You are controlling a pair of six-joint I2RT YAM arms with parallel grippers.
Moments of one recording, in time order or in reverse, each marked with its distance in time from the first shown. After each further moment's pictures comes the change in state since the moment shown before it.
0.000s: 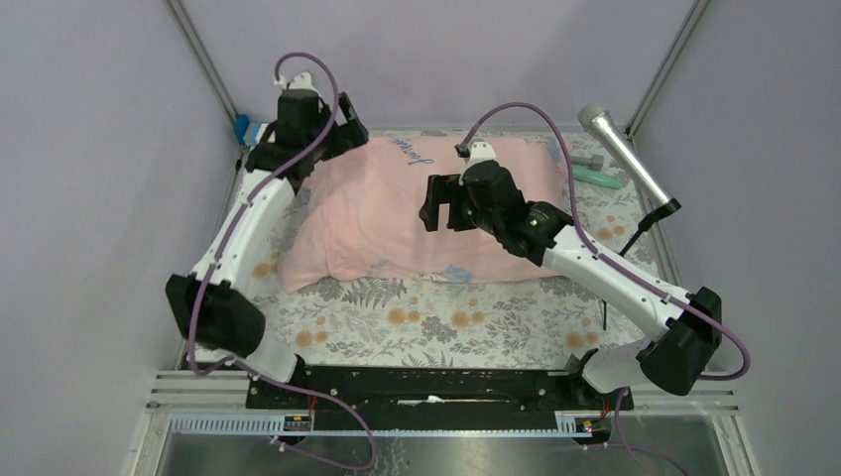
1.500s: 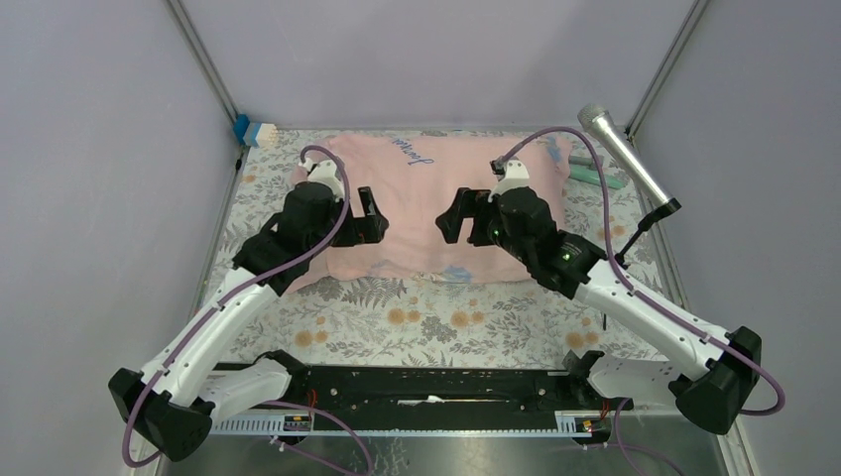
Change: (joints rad) left arm -0.341 -0.592 -0.615 -0.030 -0.037 0.023; right arm -0.002 -0.256 -0.266 0.156 0.023 0.084
